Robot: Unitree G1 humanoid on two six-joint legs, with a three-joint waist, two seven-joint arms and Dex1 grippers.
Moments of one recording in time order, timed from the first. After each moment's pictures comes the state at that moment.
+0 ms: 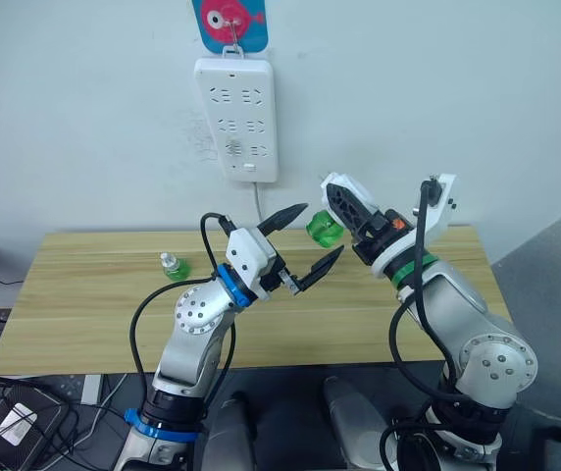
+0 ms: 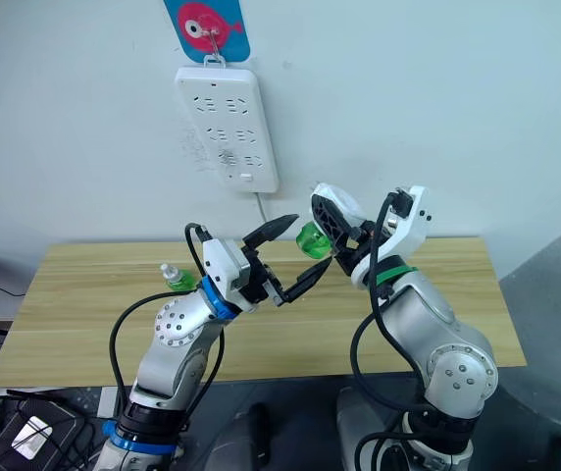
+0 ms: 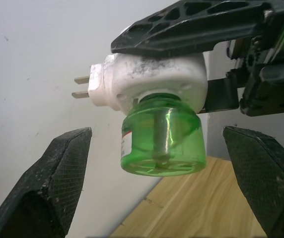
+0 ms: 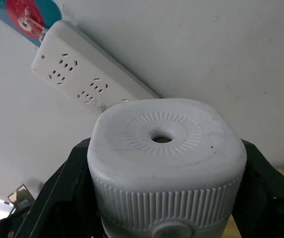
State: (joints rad) left arm -0.27 0.21 -0.15 -0.20 -0.23 -0.07 -0.66; right arm -0.39 0.14 -0.20 -0.69 1.09 1.01 -0.35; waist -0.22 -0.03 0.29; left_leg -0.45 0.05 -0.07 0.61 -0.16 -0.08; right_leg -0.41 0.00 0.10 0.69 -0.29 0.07
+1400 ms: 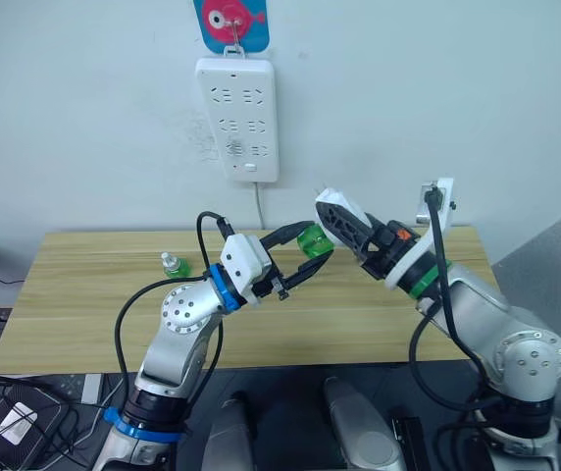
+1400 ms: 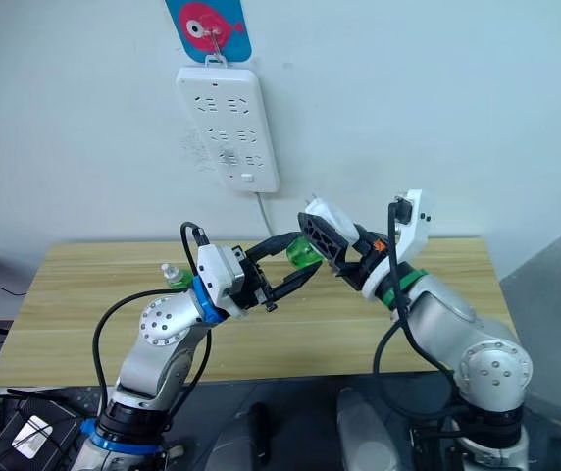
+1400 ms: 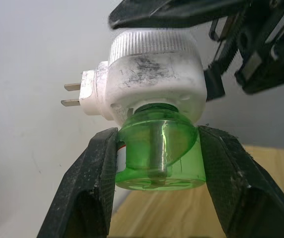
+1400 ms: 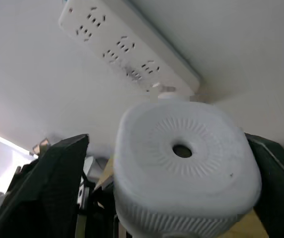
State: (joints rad) left arm -0.27 0.35 -0.15 -0.22 -0.27 -0.08 -0.78; right arm -0.36 -0.32 -0.10 -0.62 1.49 0.89 -0.34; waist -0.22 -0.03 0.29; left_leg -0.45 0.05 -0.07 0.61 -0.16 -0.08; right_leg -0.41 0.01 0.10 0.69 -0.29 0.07
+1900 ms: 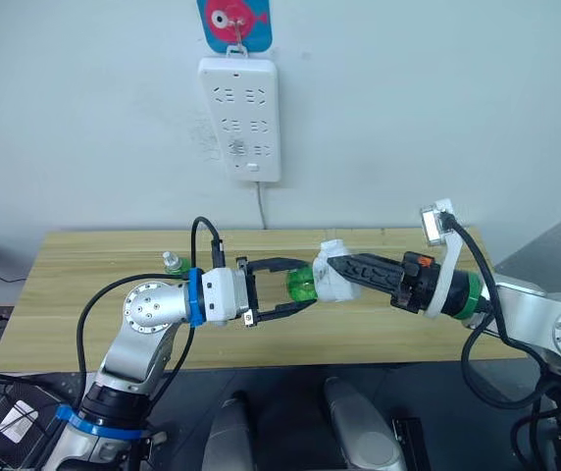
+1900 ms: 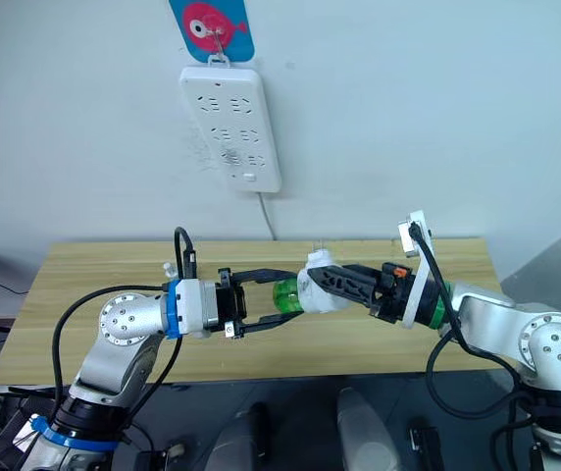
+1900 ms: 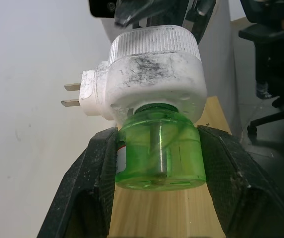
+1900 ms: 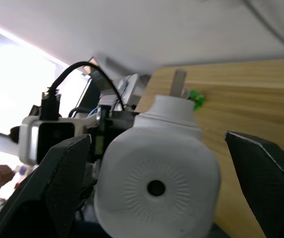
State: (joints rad) left arm -0.27 0.53 -0.13 -0.19 -0.32 -0.25 -1.11; right arm -0.35 -0.70 -0.05 -0.44 1.90 1.01 -0.06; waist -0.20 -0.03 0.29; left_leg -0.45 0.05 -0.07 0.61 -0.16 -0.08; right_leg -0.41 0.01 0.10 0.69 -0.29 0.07
